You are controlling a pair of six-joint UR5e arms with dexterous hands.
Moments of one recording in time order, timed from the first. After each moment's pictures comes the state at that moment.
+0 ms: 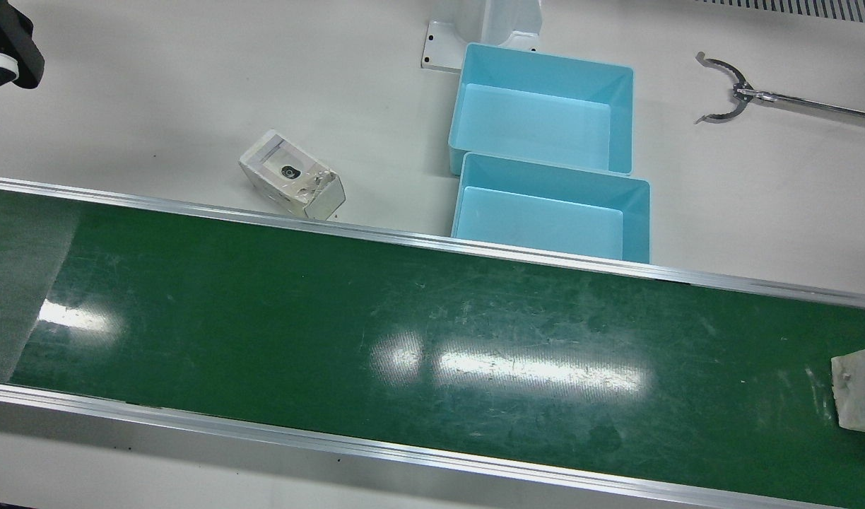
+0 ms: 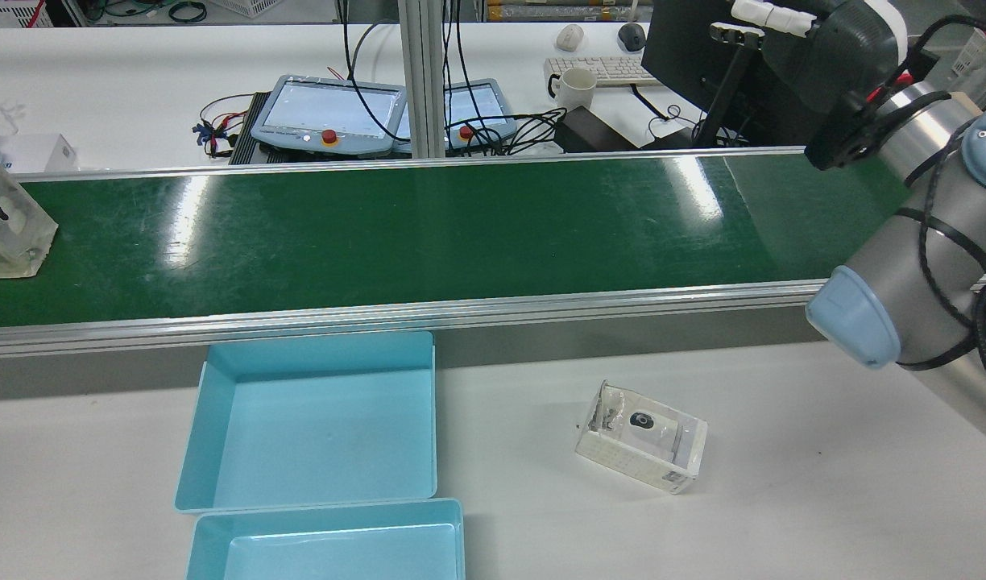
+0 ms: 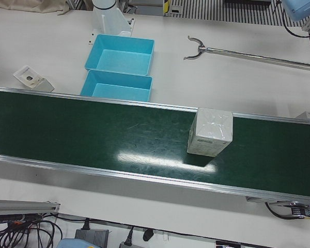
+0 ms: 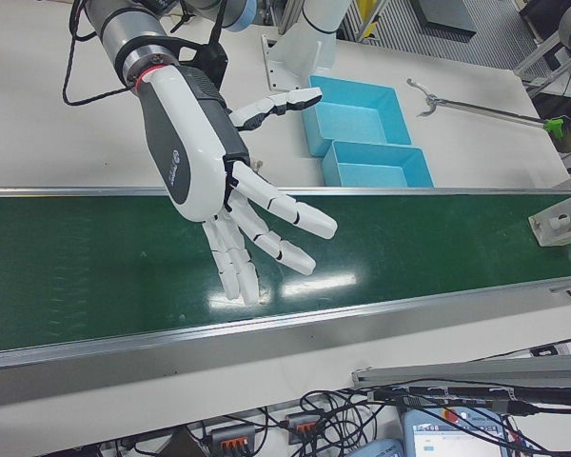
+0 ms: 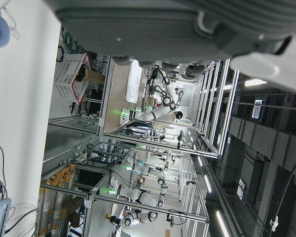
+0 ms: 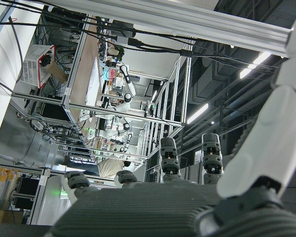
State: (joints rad) left arm -1.82 -1.80 -1.75 0.40 1.93 -0.16; right arm 1.14 -1.10 1.95 -3.65 -1.29 -0.24
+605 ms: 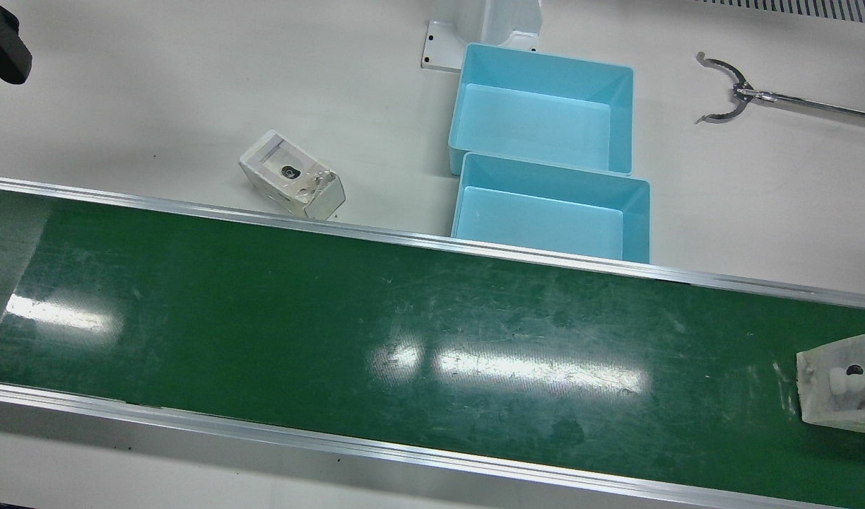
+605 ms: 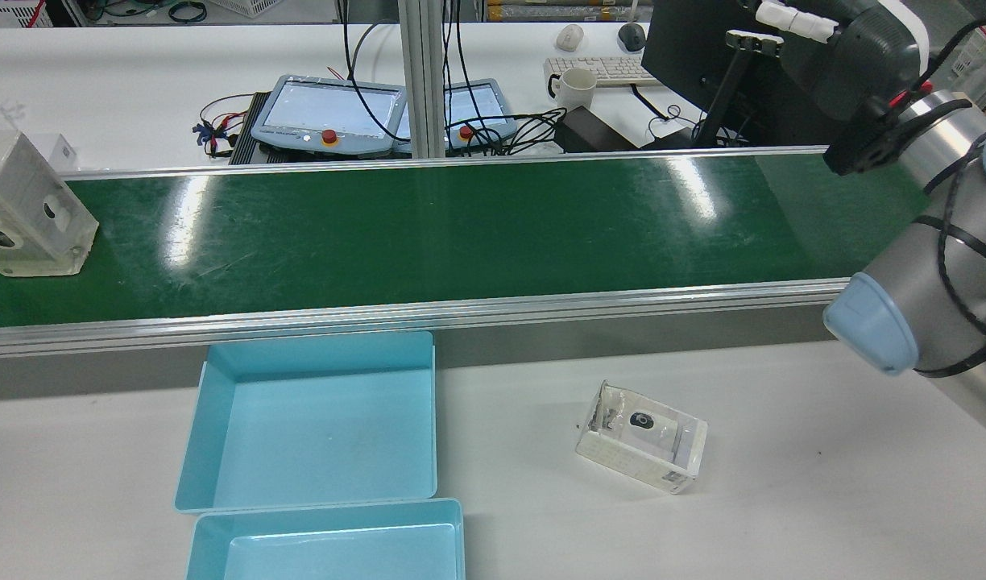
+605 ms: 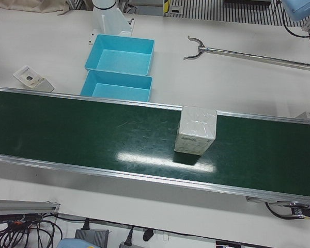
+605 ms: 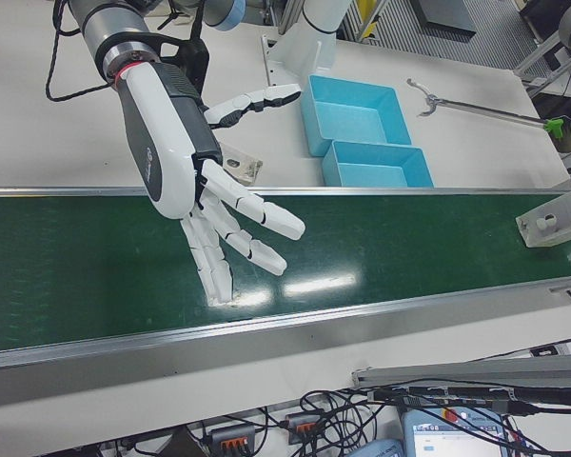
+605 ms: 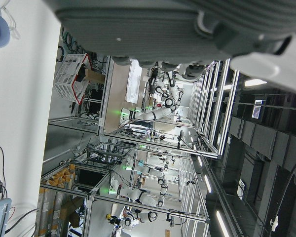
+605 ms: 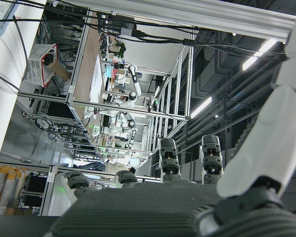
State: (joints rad) left arm -1.82 -1.80 -1.75 0.40 1.93 -0.16; right arm 1.15 -1.15 1.97 -3.64 -1.30 -0.20
